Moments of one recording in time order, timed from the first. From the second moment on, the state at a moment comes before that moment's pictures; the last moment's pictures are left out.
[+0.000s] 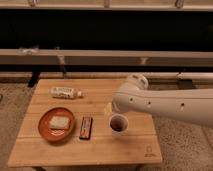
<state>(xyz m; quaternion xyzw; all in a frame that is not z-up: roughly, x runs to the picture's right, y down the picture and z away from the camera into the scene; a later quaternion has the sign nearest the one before) 0.062 0.105 0.706 -0.17 0.08 0.63 0.75</state>
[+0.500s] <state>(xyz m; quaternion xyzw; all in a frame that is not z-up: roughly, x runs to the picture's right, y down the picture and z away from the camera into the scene) 0.060 0.101 0.711 -0.18 0.08 0.62 0.76</state>
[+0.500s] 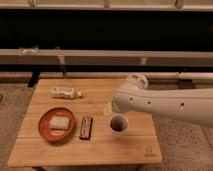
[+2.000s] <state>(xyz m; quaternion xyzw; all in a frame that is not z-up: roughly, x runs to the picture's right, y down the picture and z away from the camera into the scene) -0.180 0.011 0.901 -0.29 -0.03 0.33 0.90</state>
